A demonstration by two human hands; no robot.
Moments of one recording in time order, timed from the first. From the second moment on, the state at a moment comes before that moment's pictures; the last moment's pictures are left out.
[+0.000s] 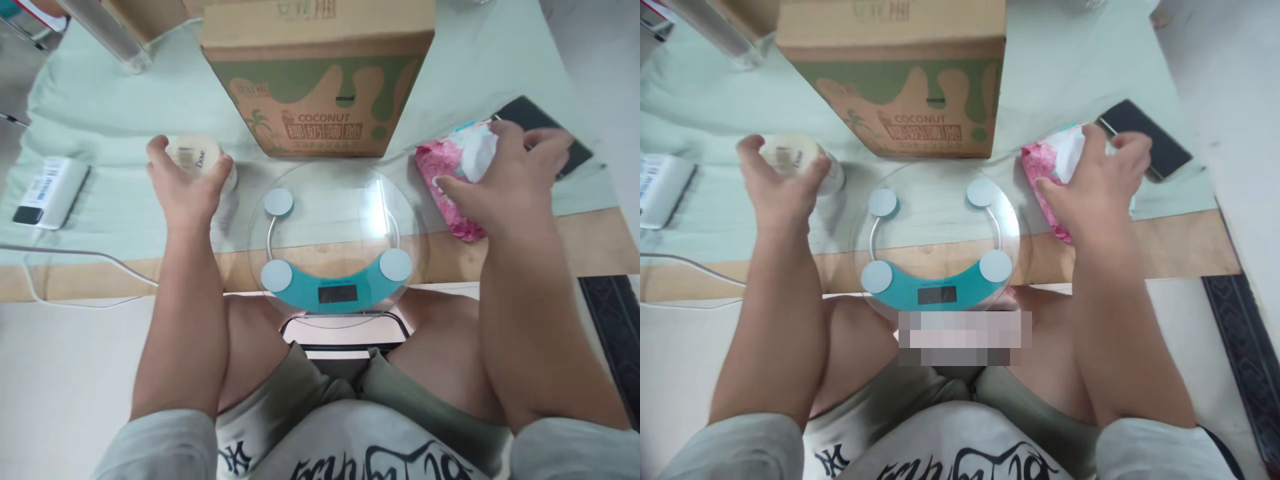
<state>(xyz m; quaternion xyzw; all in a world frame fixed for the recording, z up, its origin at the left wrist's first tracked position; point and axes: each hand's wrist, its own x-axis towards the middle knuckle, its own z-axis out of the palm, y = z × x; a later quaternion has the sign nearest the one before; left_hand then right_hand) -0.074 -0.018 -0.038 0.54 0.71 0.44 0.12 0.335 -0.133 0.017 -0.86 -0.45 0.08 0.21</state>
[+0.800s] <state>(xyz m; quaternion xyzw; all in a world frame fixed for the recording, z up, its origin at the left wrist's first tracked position) 0.004 -0.097 -0.022 0.84 0.34 0.33 0.27 0.289 -0.144 -0.064 -0.64 -0.70 0.14 0.29</state>
